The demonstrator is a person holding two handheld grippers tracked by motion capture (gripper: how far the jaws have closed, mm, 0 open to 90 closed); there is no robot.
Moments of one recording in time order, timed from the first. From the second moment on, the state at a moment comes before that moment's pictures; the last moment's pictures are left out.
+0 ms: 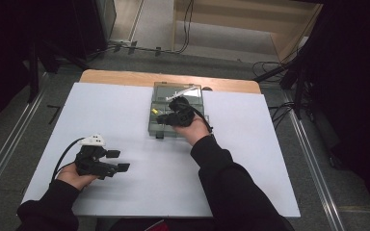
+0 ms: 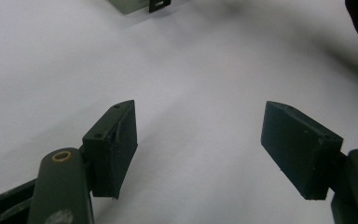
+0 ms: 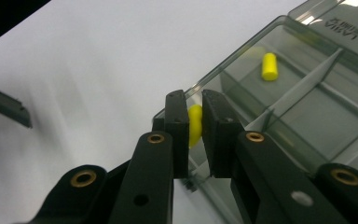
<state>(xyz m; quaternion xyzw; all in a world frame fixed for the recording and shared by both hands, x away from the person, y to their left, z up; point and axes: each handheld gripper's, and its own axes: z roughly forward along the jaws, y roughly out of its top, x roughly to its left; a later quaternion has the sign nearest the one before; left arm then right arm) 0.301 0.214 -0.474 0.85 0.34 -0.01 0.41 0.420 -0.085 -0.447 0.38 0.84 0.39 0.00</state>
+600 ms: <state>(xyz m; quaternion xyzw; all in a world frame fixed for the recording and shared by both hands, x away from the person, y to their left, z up) 0.306 0.208 -0.471 0.85 0.33 -0.01 0.42 0.470 -0.079 -0.454 0.42 0.83 0.37 0.04</state>
